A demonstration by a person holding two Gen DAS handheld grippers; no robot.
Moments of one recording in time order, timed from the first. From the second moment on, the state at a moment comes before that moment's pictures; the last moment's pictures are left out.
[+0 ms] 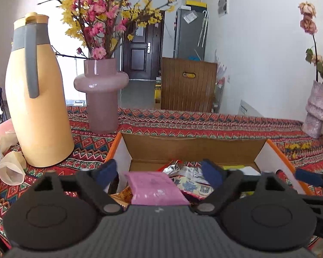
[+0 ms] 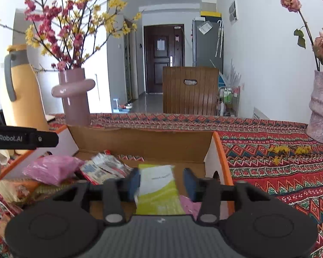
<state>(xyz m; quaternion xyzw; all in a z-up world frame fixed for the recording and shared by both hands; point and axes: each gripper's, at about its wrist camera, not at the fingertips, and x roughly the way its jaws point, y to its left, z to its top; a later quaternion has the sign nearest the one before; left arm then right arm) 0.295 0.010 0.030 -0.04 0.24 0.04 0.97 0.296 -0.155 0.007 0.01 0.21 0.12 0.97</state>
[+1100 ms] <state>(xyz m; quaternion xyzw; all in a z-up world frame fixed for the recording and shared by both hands) 0.232 0.005 0.070 -0.04 0.20 0.04 0.98 0.235 -0.168 0.062 0.01 0.13 0.12 0.98</state>
